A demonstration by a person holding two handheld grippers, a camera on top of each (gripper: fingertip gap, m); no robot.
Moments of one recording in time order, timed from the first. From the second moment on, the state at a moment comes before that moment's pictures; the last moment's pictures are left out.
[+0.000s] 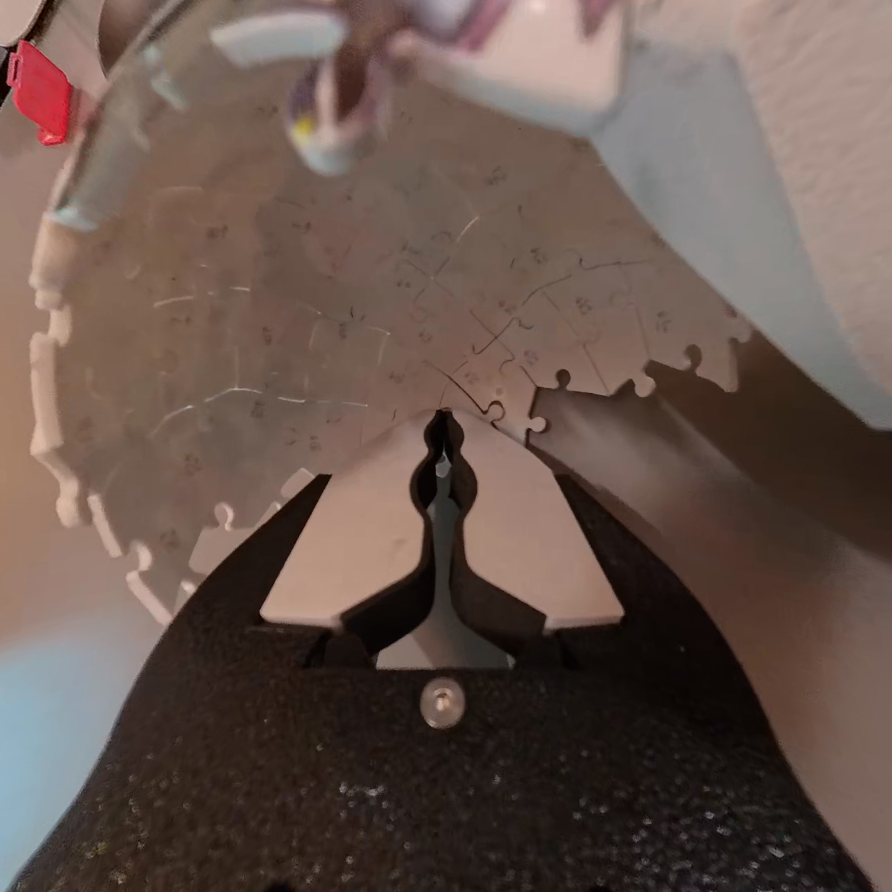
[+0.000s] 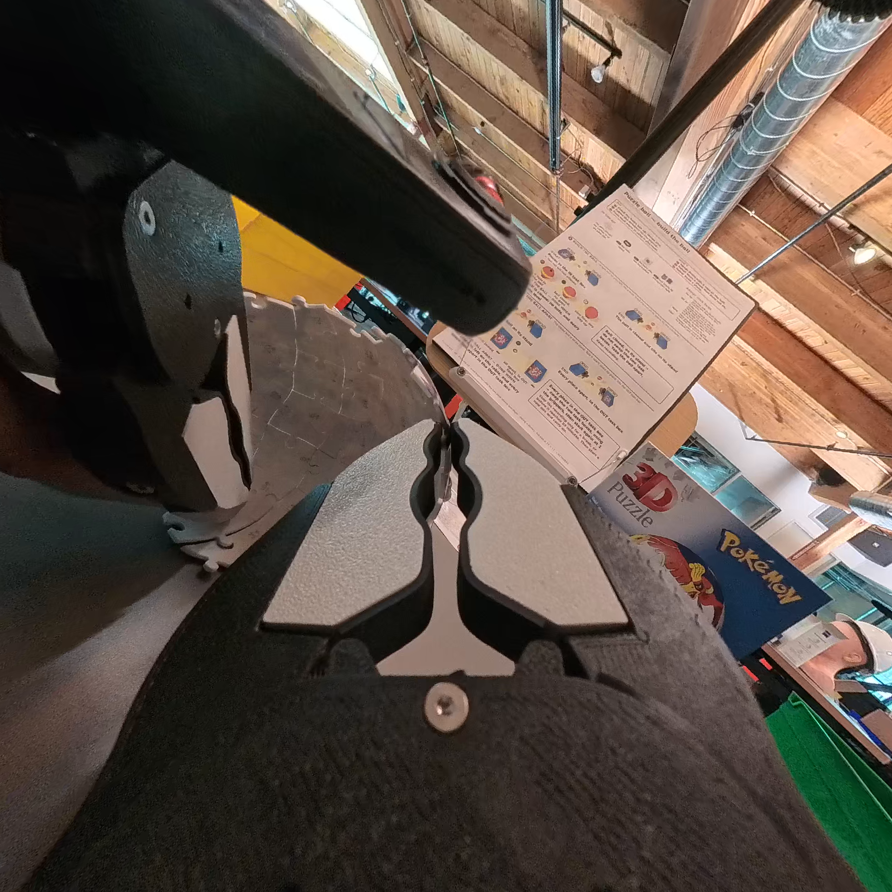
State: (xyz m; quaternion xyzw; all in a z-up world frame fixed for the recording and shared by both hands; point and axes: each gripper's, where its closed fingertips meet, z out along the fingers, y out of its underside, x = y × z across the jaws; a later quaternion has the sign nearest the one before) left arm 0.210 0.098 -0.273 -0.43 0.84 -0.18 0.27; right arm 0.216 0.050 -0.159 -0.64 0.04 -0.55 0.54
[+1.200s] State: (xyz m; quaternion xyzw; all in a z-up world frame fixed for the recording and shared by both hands) left arm 0.190 0.105 -0.267 -0.53 0.77 -0.25 0.27; right arm 0.204 0.058 -0.156 -0.63 -0.01 -0.56 0.53
